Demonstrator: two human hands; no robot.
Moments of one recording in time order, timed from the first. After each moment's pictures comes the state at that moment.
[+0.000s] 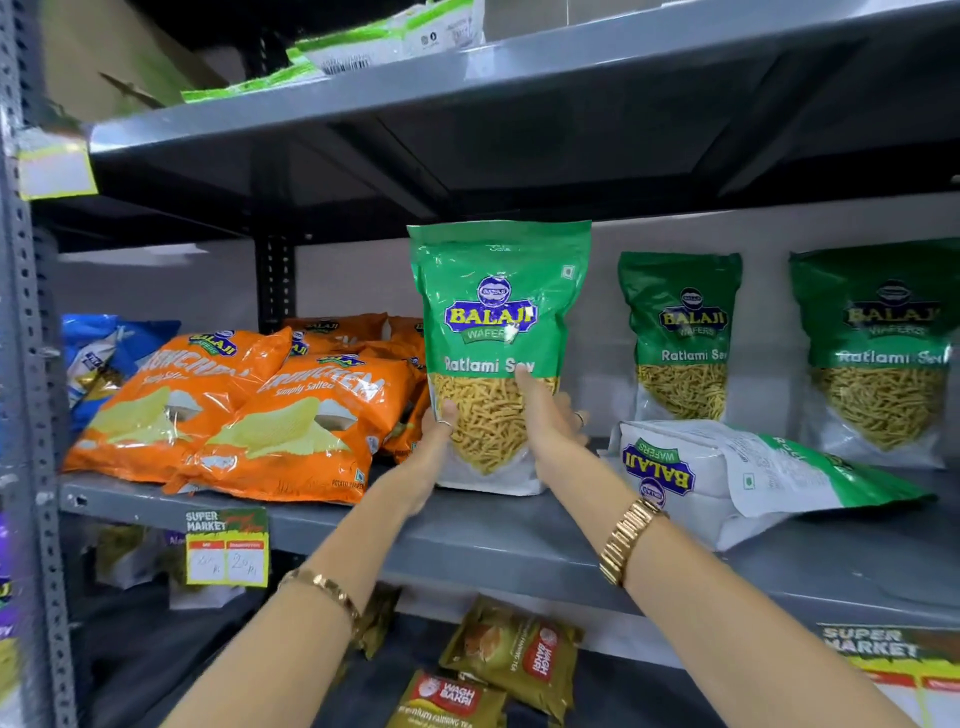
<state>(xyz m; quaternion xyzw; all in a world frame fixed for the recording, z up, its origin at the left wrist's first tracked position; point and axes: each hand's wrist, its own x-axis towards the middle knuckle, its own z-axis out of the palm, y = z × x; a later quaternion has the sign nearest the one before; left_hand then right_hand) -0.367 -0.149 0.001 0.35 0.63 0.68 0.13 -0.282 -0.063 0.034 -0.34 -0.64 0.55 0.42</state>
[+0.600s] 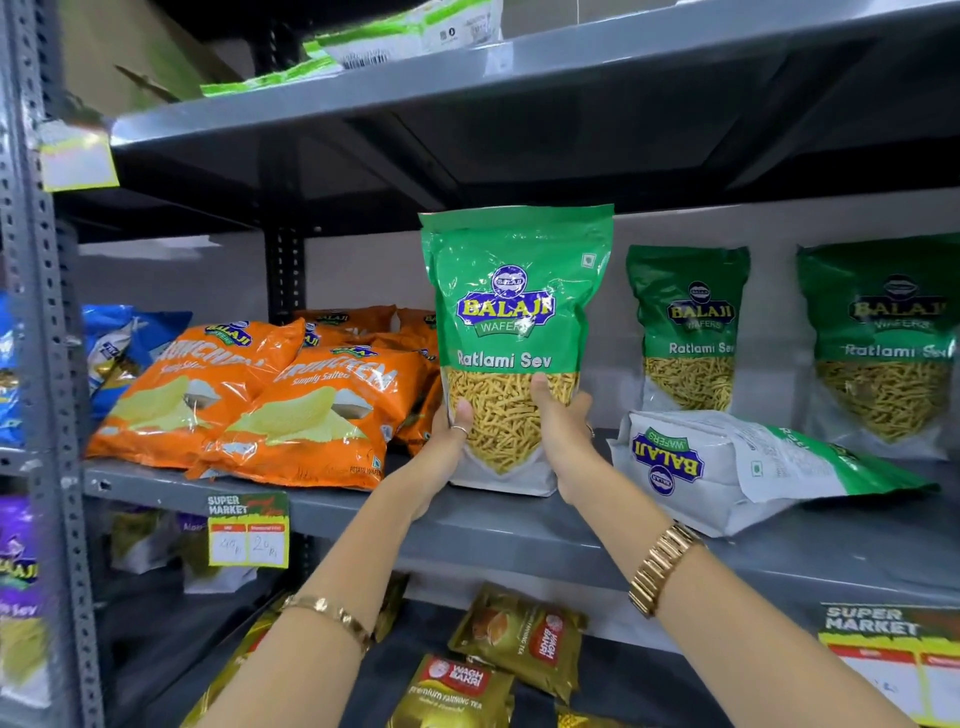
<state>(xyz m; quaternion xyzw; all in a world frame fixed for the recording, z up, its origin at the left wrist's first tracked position) -0.361 -0.169 -0.008 0.40 0.67 0.62 0.13 -0.259 -0.082 0.017 -0.29 -0.65 0.57 0.41</state>
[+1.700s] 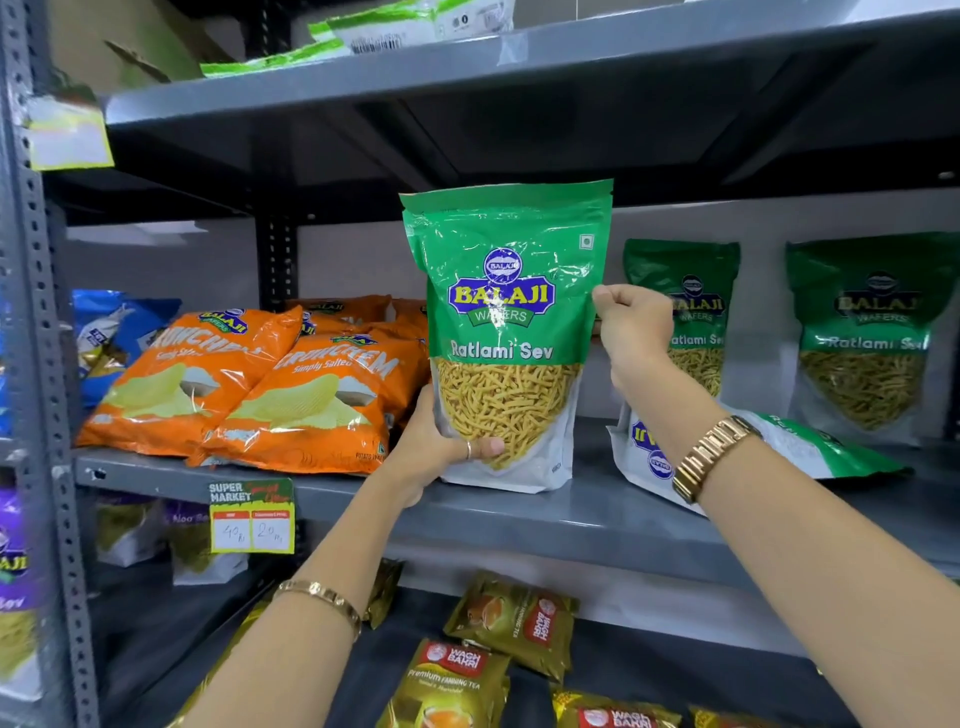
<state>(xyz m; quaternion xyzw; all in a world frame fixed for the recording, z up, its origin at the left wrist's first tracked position) -0.370 -0.187 -0.014 0.48 0.58 0.65 0.10 -0.222 -0.075 0.097 -0.26 -0.62 0.40 0.62</state>
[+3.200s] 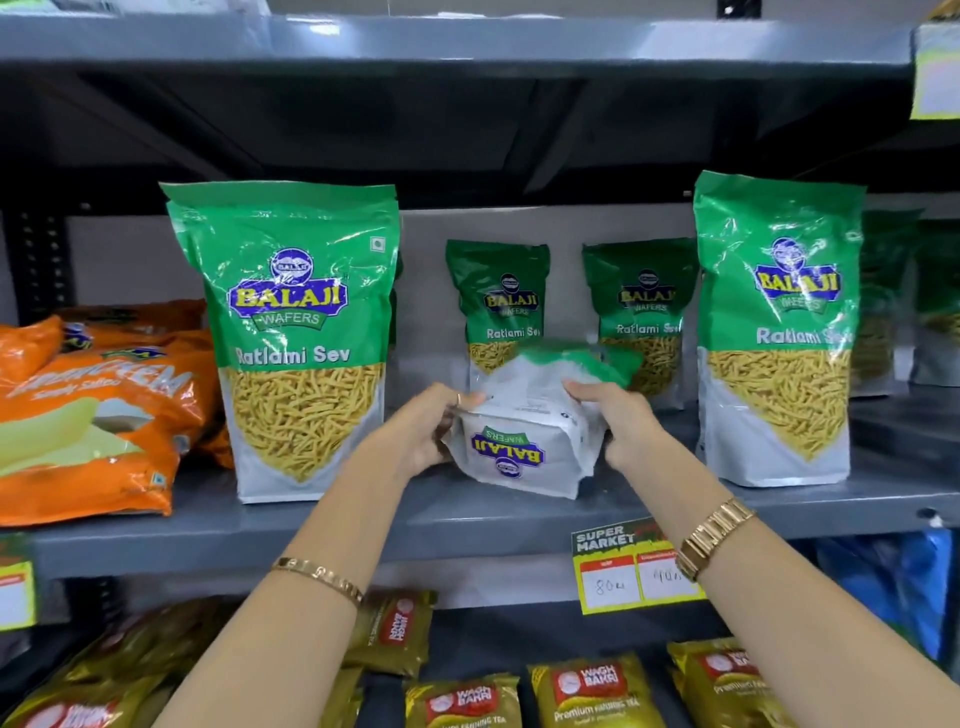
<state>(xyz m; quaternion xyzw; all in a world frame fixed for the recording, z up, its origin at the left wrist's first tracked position) -0.234 -0.071 0.025 0.40 0.55 0.62 0.40 -0.068 0.026 0.020 -0.32 -0.46 0.65 0.52</state>
